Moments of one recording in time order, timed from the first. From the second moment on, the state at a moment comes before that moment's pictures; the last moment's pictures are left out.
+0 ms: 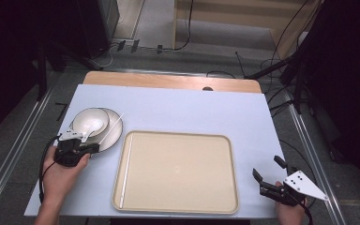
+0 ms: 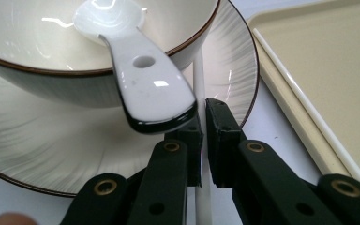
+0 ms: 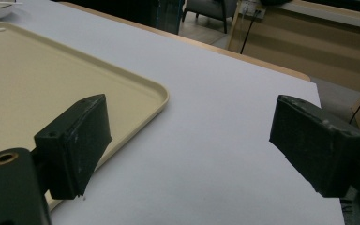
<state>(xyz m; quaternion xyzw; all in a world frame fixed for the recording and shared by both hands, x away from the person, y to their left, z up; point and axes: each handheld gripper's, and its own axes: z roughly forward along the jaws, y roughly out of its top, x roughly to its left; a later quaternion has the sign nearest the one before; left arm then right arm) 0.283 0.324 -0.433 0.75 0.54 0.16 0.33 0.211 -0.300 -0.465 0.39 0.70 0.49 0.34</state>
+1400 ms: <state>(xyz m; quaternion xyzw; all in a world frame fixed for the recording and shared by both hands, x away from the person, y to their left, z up) 0.254 0.260 -0.419 0.77 0.51 0.15 0.37 0.211 -0.303 -0.465 0.39 0.70 0.49 0.34</state>
